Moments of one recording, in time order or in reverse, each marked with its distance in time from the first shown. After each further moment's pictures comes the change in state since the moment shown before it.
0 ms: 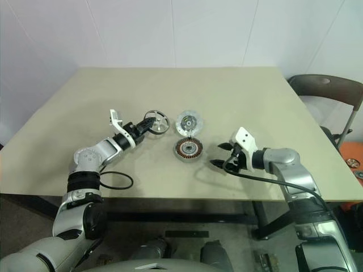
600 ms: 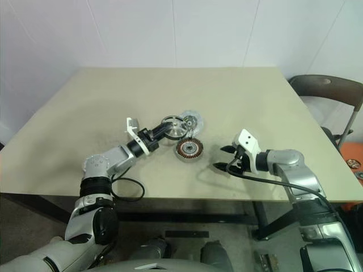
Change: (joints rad) left arm -0.002 -0.114 0.010 0.066 -0.154 0.136 0.053; right arm 0.015 -0.020 -0.001 -0.008 -0.001 0.003 0.012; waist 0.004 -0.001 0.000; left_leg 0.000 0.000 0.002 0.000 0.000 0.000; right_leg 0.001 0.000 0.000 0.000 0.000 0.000
